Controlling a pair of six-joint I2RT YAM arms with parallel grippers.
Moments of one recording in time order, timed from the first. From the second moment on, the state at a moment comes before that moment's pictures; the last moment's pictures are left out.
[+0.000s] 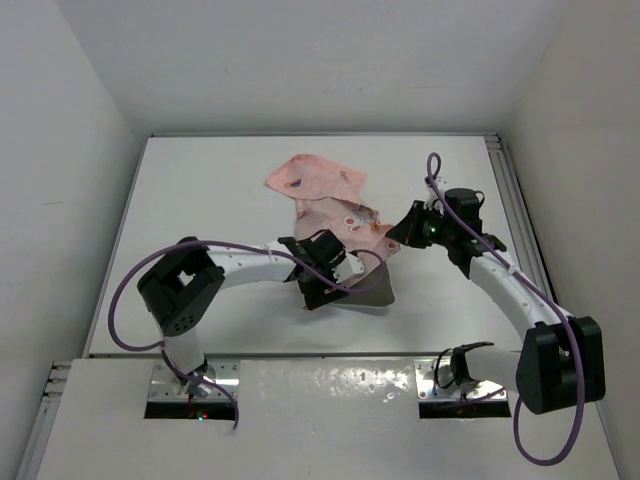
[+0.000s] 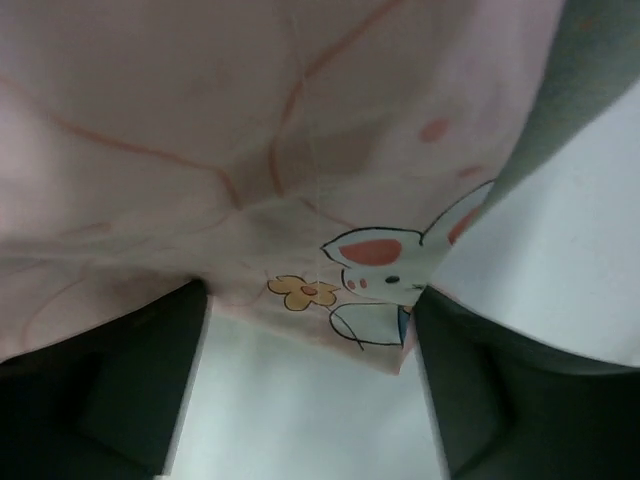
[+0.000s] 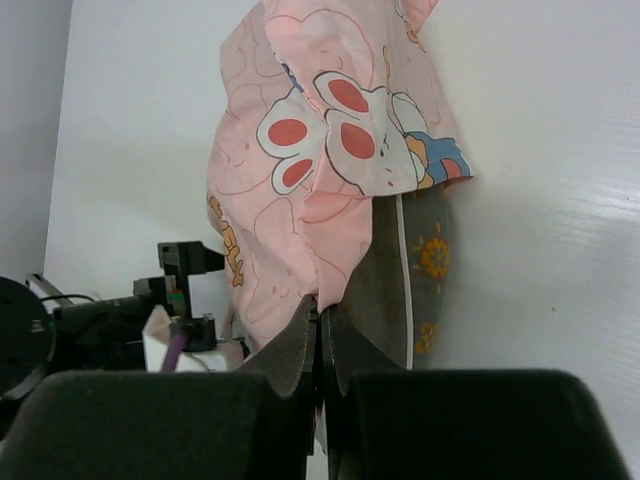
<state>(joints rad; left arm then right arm) -0.88 1.75 1.07 -0.50 0.04 0.43 0.17 1.21 0.70 -0.10 -0.47 0.44</state>
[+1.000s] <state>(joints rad) -0.67 1.58 1.77 -0.90 0.09 0.50 0.14 1.19 1.00 -0.11 -0.50 0.55</state>
